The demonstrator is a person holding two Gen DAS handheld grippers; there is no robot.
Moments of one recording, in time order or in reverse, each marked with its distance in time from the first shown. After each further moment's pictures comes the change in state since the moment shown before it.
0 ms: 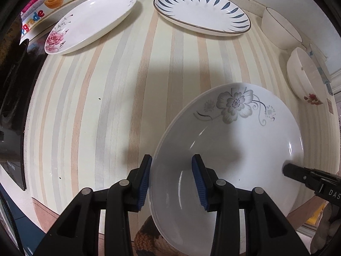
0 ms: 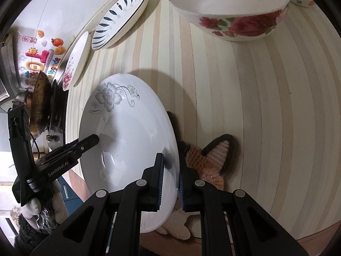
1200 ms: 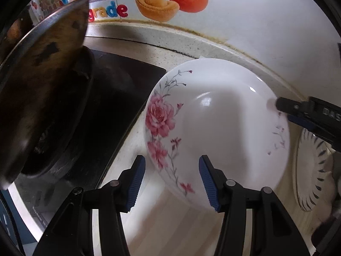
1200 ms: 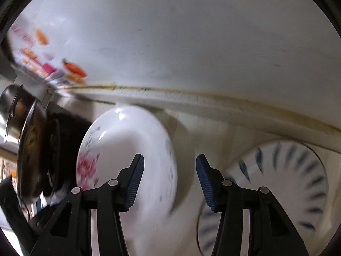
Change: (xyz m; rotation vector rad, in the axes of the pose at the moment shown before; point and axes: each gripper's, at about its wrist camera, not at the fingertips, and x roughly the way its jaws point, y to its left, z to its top) left arm 0.011 0.211 0.162 -0.408 -0.182 0.133; right arm 0.130 0.284 0.294 -0.376 -0.149 -0.092
